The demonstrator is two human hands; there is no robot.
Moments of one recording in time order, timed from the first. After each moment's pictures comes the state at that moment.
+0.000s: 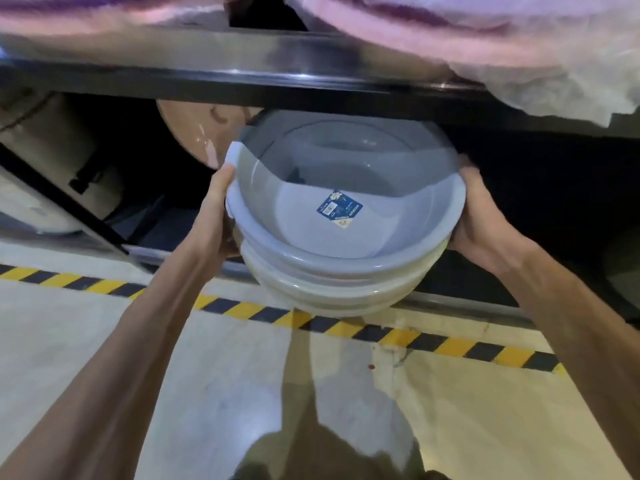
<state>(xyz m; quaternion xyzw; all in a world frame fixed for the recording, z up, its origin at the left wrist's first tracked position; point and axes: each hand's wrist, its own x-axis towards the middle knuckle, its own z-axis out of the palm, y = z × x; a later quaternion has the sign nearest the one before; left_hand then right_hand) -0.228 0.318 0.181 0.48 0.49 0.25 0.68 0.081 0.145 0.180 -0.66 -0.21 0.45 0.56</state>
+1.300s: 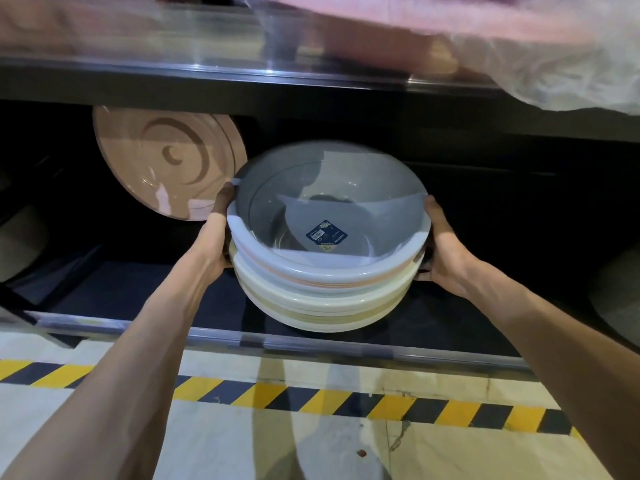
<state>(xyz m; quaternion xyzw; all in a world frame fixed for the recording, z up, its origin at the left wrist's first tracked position) -0.141 0.407 0.089 0.47 0.47 0.26 0.70 0.128 0.192 0.092 -0.73 -0.15 0.39 0.54</state>
